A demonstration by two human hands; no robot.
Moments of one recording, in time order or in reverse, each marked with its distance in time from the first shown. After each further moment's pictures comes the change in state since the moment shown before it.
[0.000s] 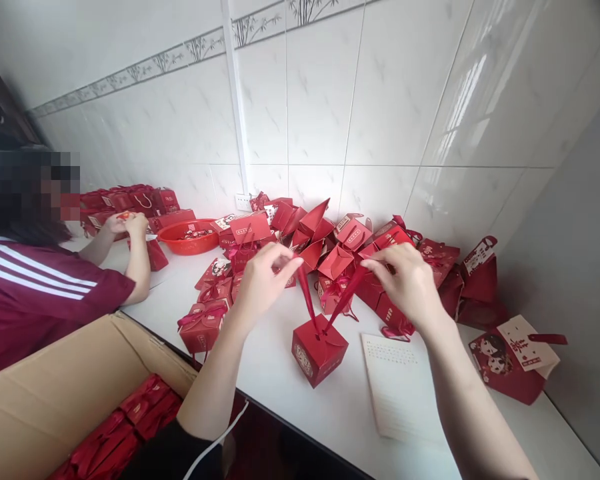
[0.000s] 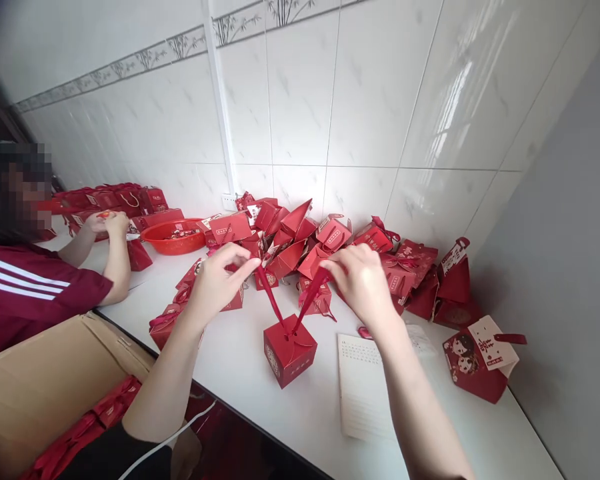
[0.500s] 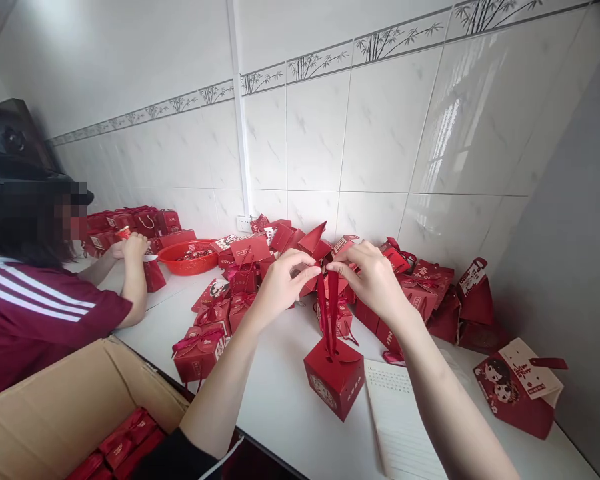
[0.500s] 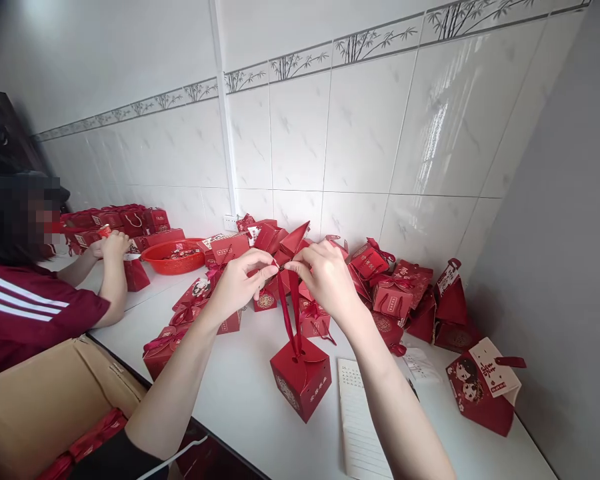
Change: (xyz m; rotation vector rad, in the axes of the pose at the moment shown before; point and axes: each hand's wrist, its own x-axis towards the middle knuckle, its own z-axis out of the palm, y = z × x) left_hand 0.029 0.021 0.010 -0.272 -0.190 -0.016; right_hand 0.050 -0.037 0.005 0.171 -0.034 -0.108
